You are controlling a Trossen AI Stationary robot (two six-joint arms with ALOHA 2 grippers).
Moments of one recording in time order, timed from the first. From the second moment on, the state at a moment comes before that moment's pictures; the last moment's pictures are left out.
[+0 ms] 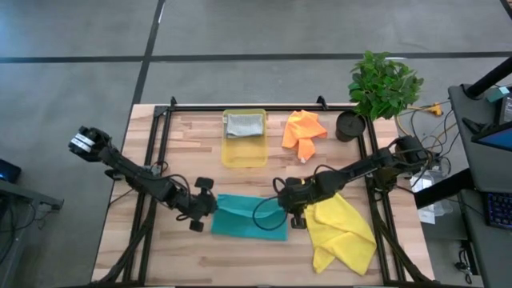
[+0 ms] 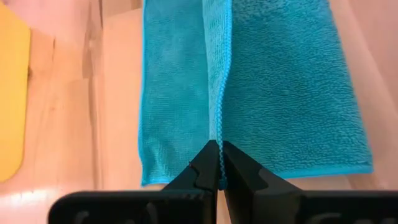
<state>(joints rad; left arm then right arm) -0.49 1.27 0.56 -0.23 -0.31 -0.19 0.26 1.70 0.98 -0.36 -0.05 0.25</state>
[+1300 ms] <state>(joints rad) -0.36 1.24 0.57 -0.26 -0.23 -0.21 0.30 1.69 0.94 -0.10 0.05 0.69</state>
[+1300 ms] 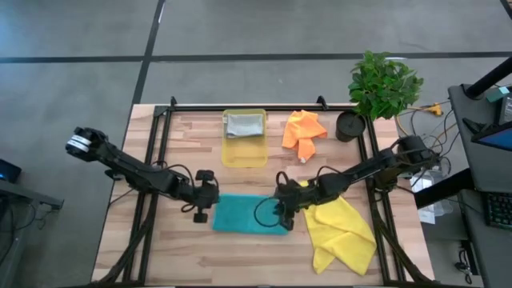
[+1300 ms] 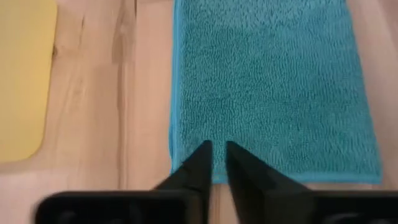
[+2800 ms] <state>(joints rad) -0.63 1.83 0.96 -0.04 -0.17 -0.81 0.29 1.94 1.09 -0.29 0.10 0.68</state>
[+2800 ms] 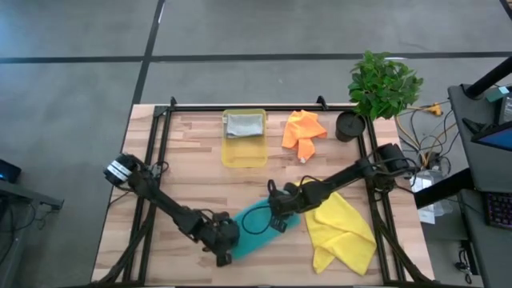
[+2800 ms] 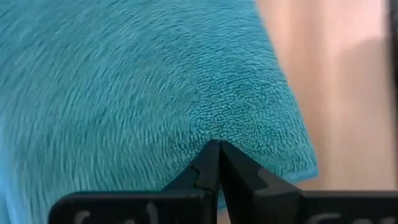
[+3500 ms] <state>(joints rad) -0.65 2.04 1.43 -0.22 -0.43 -0.88 0.30 1.85 1.08 -0.18 0.30 0.45</state>
